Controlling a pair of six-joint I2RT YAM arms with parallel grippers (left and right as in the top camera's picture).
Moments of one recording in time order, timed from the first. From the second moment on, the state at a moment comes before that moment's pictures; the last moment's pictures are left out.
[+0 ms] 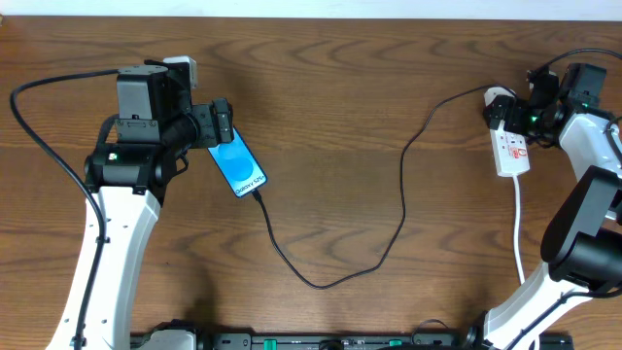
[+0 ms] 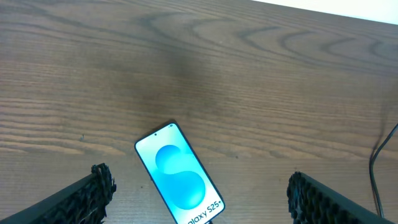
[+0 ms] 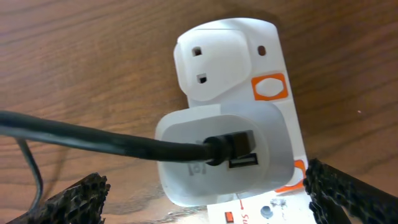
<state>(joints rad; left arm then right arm) -0.05 1.33 1.22 -0.67 0.14 -0.15 -0.36 2.00 1.41 -0.47 -0.34 -0.08</state>
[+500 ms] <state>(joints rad) -0.05 1.33 1.22 -0.67 0.14 -0.15 -0.36 2.00 1.40 -0.47 -0.37 -0.09</state>
